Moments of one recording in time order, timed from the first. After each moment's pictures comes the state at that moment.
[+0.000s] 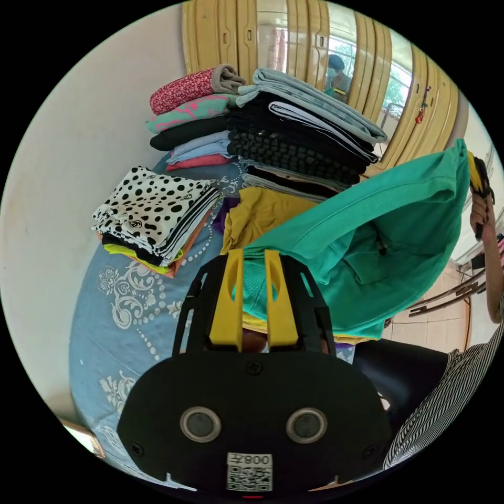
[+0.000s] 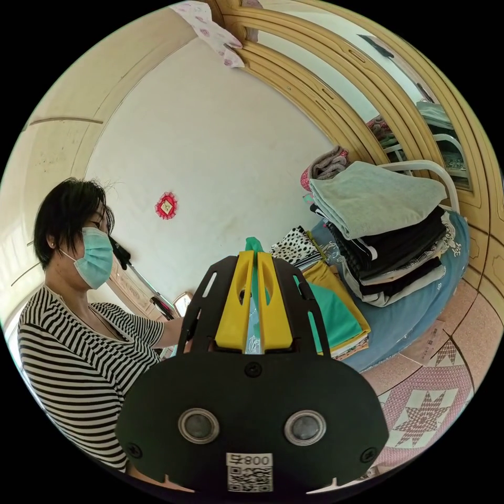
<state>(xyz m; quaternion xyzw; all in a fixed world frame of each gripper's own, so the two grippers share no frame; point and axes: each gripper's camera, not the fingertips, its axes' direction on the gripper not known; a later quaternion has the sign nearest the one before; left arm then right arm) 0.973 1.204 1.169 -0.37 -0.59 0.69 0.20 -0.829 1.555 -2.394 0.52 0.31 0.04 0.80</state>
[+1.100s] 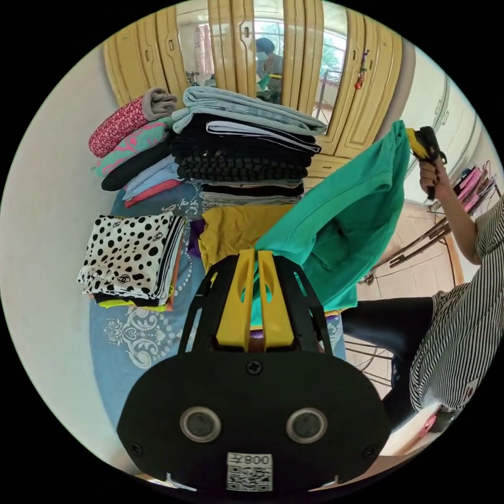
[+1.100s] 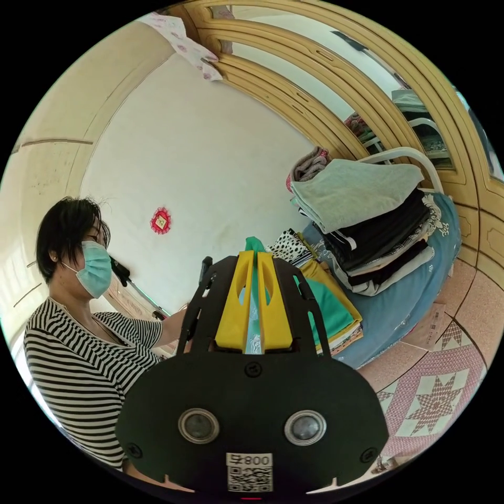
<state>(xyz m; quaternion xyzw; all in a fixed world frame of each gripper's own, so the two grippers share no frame) 1.026 1.253 1.166 -0.50 -0.52 0.66 0.18 -0.821 1.595 -2.503 0.55 0.29 0.06 0.78</state>
